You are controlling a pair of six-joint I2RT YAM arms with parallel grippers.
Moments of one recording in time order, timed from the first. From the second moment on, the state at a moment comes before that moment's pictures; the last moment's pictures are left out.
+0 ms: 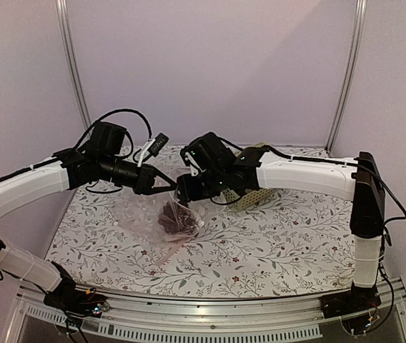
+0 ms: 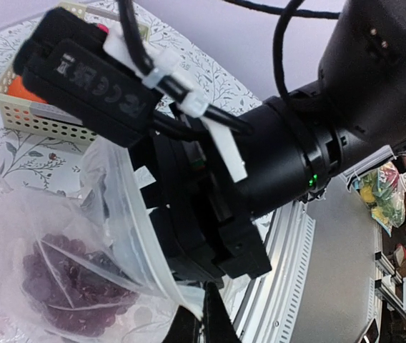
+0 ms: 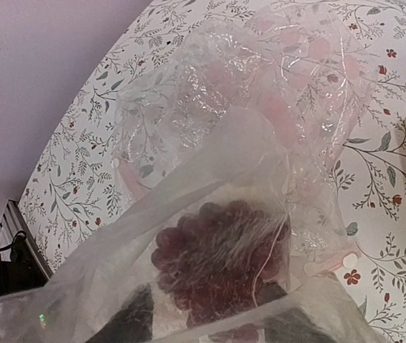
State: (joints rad) left arm -0.61 1.33 1.06 -0.36 0.69 -0.17; right arm 1.03 2.03 1.75 -0.47 0.05 0.55
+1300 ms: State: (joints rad) left arm -0.50 1.30 1.05 -0.36 0.50 -0.21; right arm 0.78 1.64 1.57 -0.73 0.23 0.36
